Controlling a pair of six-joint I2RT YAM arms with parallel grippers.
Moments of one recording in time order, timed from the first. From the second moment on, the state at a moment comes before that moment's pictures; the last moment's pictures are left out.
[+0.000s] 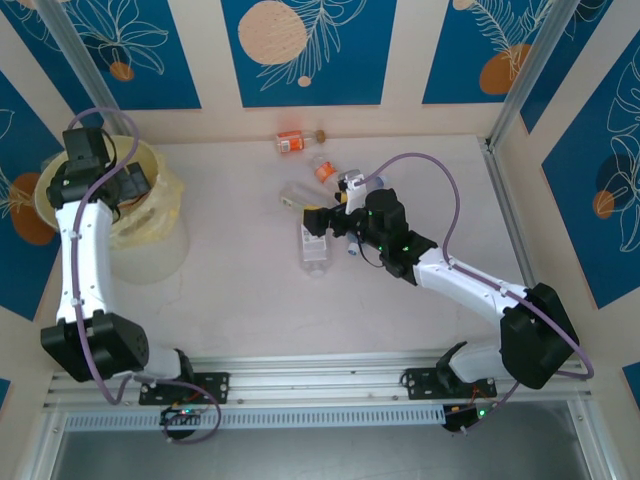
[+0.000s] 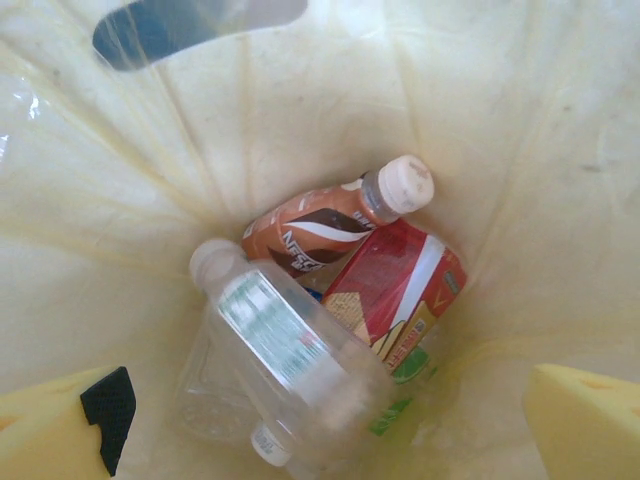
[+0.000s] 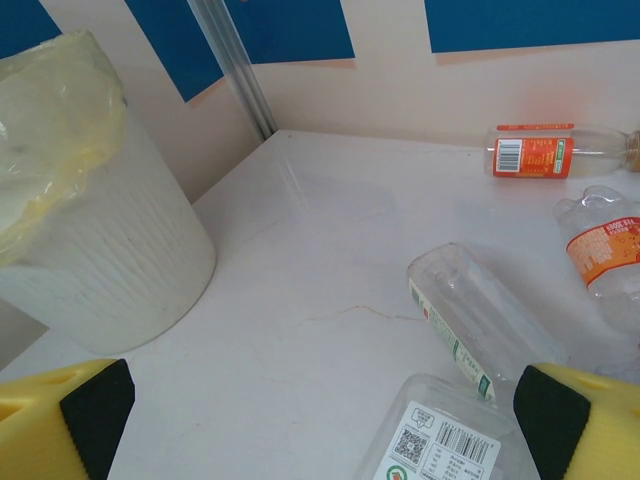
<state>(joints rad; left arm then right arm) 0.25 1.39 1.57 -0.97 -0.21 -0.17 0.66 1.35 0.88 0.22 -0.11 0.30</state>
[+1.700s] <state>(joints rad) -0.10 1.19 1.29 -0.39 0.51 -0.47 0.48 1.80 1.13 -0.39 0.17 0.68</state>
